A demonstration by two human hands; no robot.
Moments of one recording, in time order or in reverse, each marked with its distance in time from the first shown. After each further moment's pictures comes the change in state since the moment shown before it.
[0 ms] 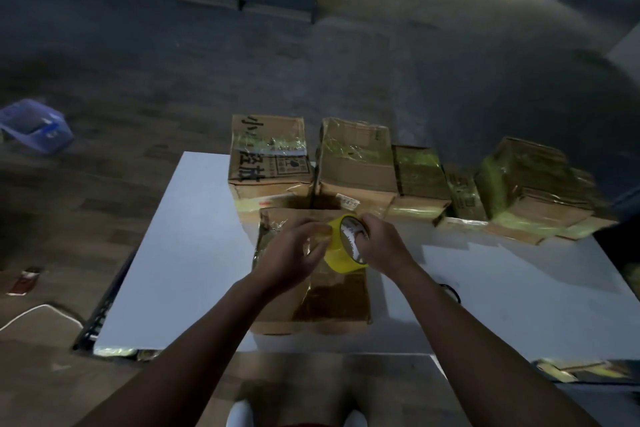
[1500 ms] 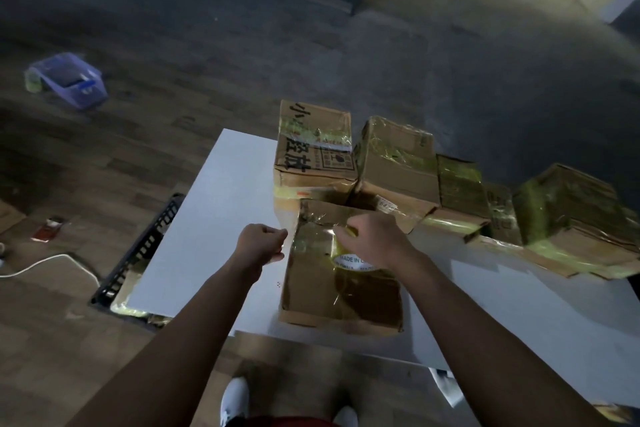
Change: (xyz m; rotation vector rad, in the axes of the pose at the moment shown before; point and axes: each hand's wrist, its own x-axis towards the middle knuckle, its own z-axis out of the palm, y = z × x) left_hand -0.023 -0.087 -0.049 -0.584 0.262 -1.013; right_hand 0.023 -0.070 0.036 -0.463 -0.137 -0.300
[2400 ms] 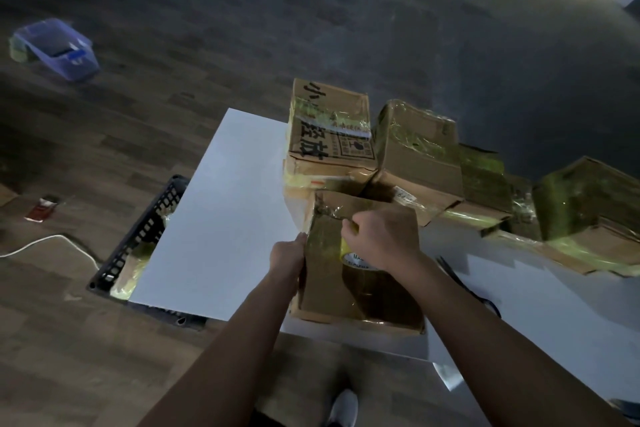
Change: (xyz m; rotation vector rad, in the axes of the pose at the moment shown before) left_hand 0.026 -0.051 0.038 -0.200 0.034 -0.287; right_hand 0.002 -0.053 -0.011 -0.093 -0.158 0.201
